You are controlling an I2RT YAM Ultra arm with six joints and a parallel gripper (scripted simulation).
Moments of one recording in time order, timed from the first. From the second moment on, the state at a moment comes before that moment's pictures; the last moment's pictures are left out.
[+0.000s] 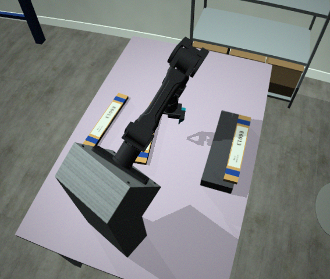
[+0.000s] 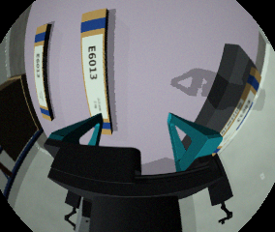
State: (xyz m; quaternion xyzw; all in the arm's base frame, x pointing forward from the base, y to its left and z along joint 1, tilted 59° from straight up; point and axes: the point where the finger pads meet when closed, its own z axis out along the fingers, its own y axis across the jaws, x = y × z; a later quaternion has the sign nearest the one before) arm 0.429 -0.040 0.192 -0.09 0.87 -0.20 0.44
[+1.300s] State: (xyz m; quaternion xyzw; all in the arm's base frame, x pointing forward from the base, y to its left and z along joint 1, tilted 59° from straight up) arm 0.460 0.055 0.152 -0.06 0.87 -0.21 0.44
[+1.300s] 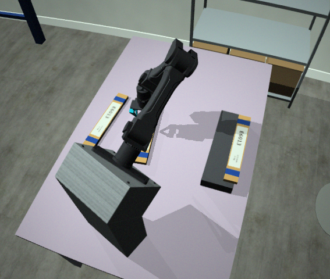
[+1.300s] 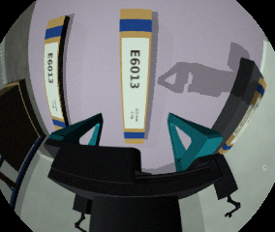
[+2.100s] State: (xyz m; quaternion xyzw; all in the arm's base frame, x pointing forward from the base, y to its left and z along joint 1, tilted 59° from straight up) arm 0.521 0.029 0.109 -0.06 0.87 -0.21 0.44
